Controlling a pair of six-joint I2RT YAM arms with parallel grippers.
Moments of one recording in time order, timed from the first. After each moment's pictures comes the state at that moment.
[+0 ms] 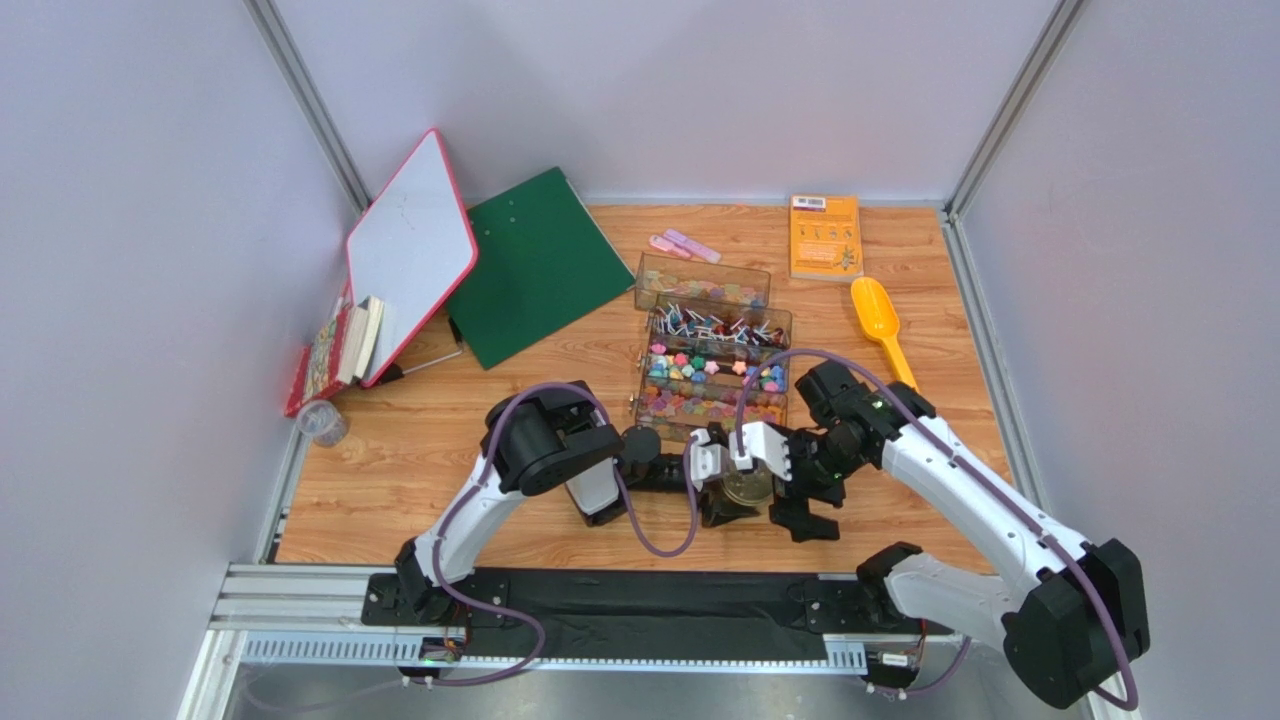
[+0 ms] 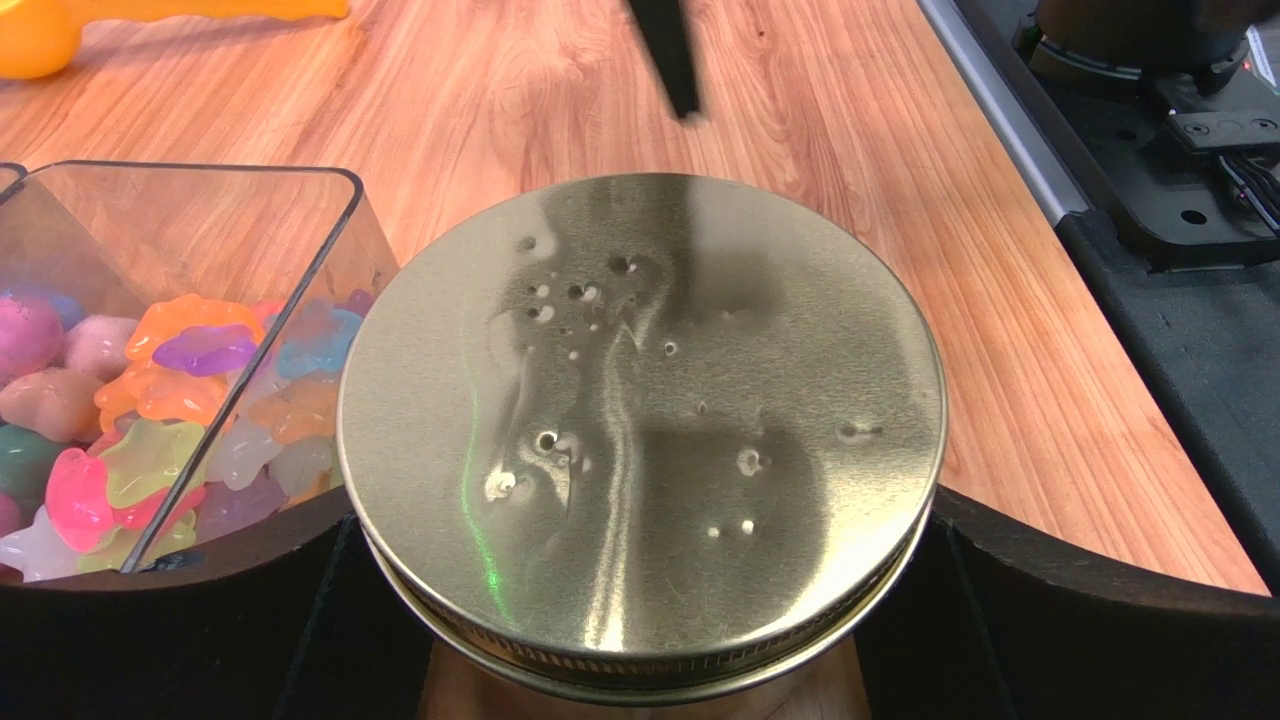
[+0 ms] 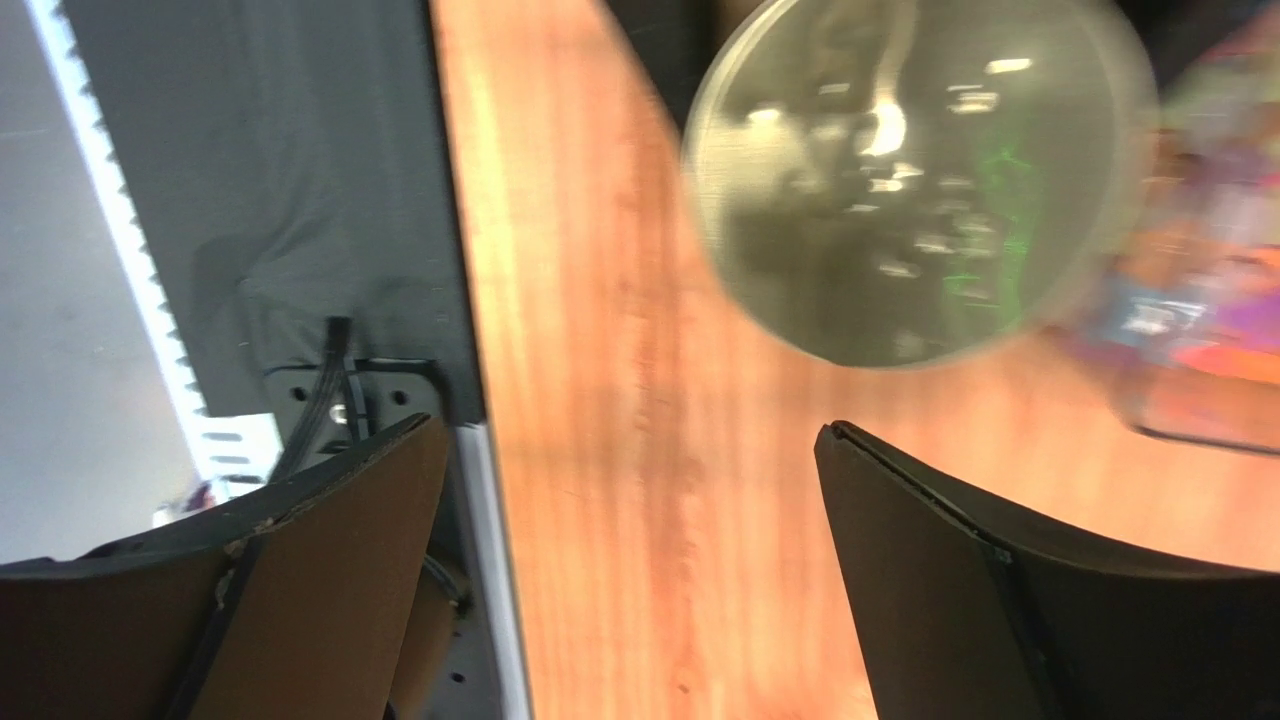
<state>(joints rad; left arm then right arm) -1.03 2.30 0.74 1.53 0.58 0.11 0.50 1.07 0.76 -1.14 -0.47 -0.98</state>
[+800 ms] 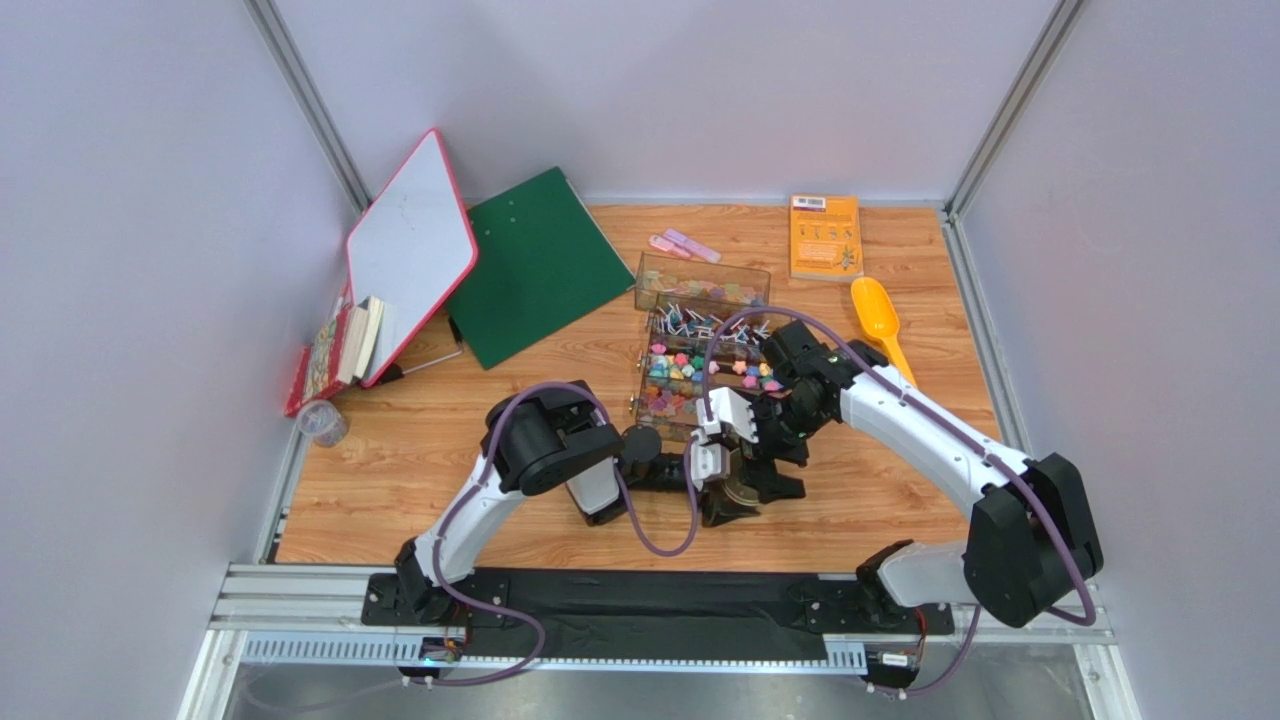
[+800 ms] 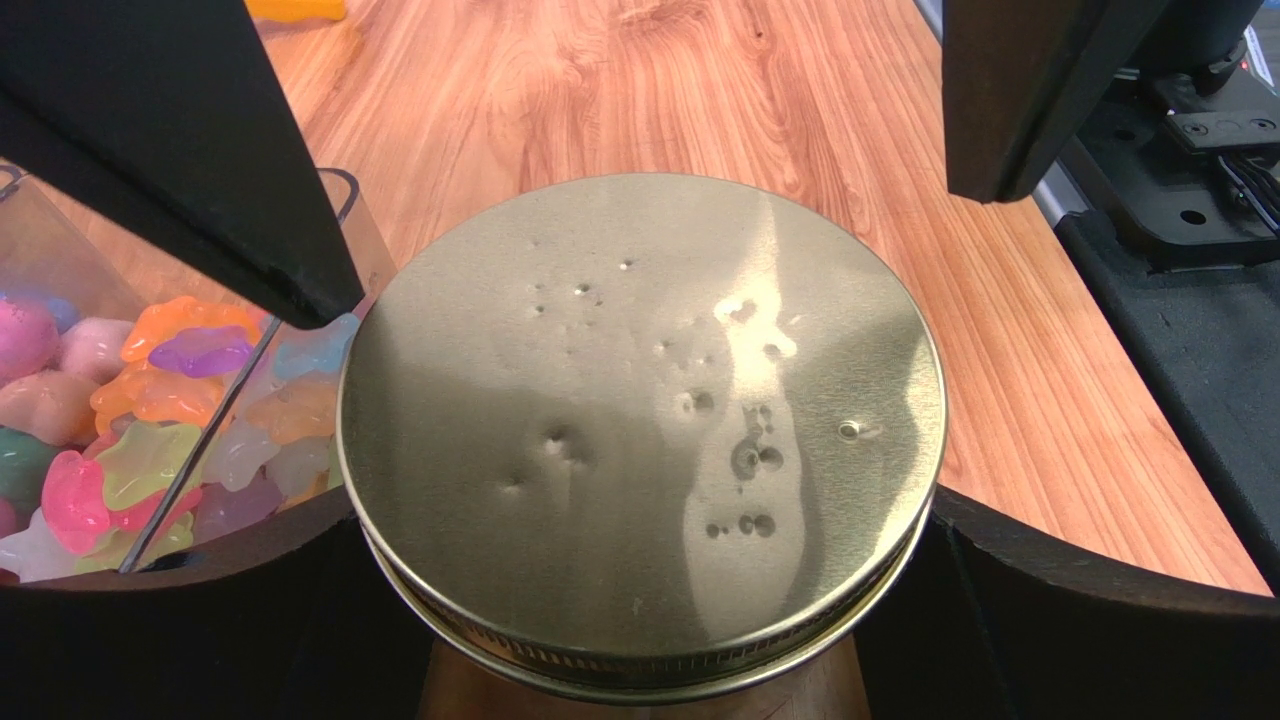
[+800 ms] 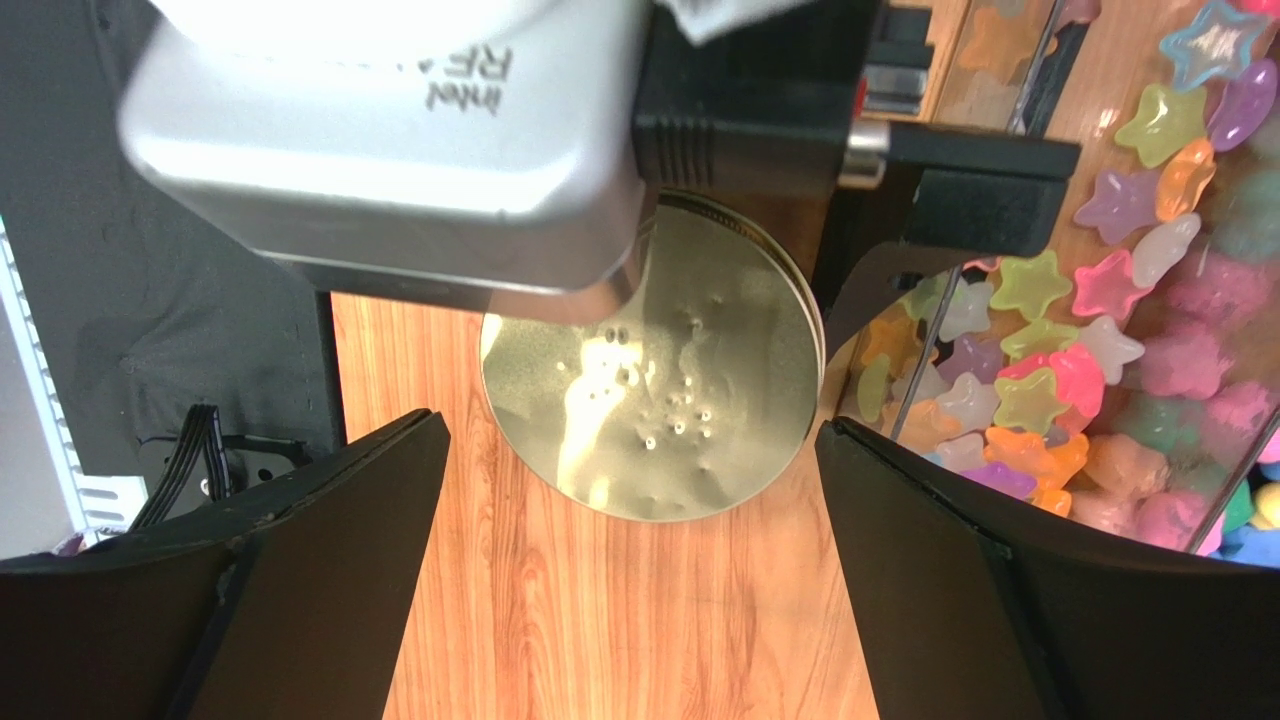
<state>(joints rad) -1.02 2.31 0.74 1.52 0.59 0.11 0.52 1.34 0.95 -1.02 -0.51 -1.04</state>
